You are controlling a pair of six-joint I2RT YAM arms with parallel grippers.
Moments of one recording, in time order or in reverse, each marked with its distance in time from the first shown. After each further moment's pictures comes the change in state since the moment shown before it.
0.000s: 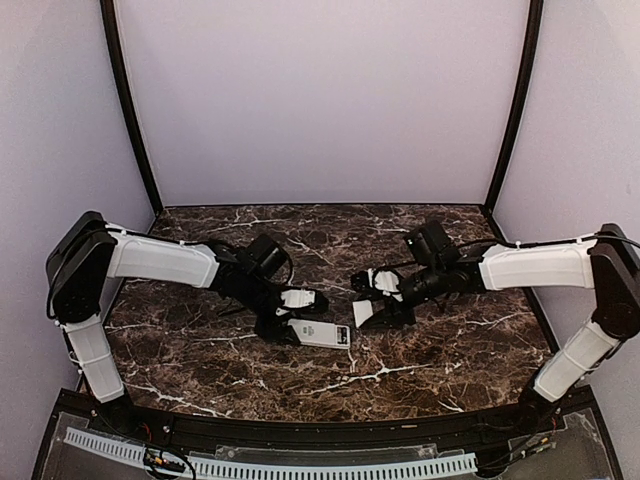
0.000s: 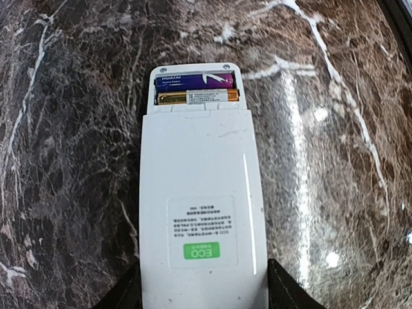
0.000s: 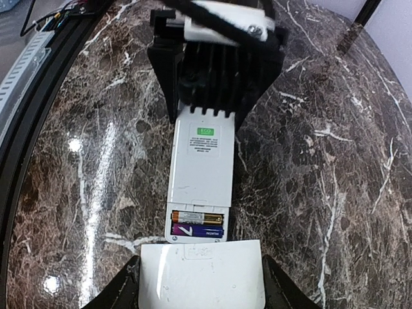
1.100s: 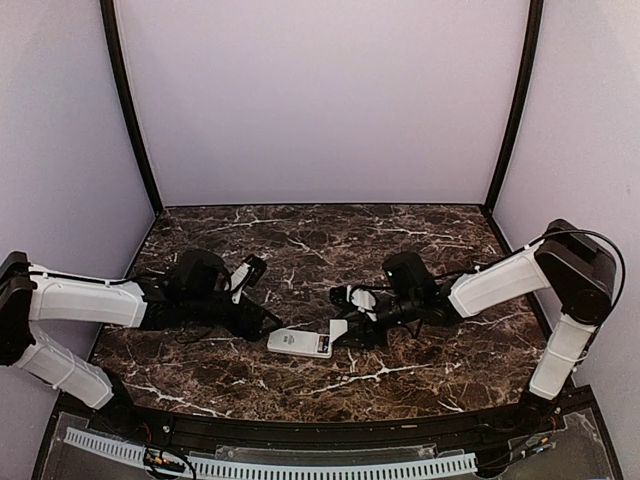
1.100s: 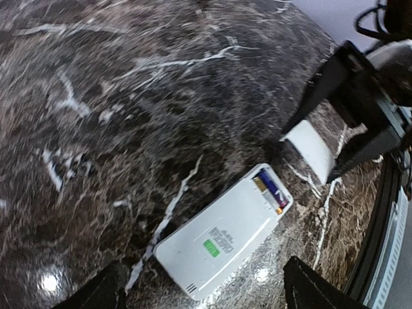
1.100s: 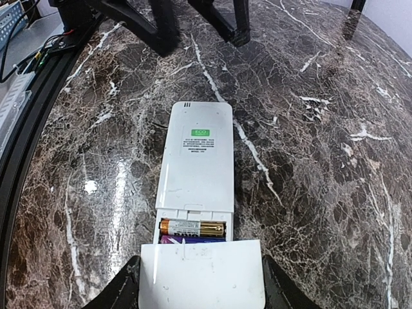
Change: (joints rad) left arm 0.056 -0.472 -0.491 0.452 -0.076 -0.879; right arm 0.110 0.202 -0.113 0.492 0.018 0.340
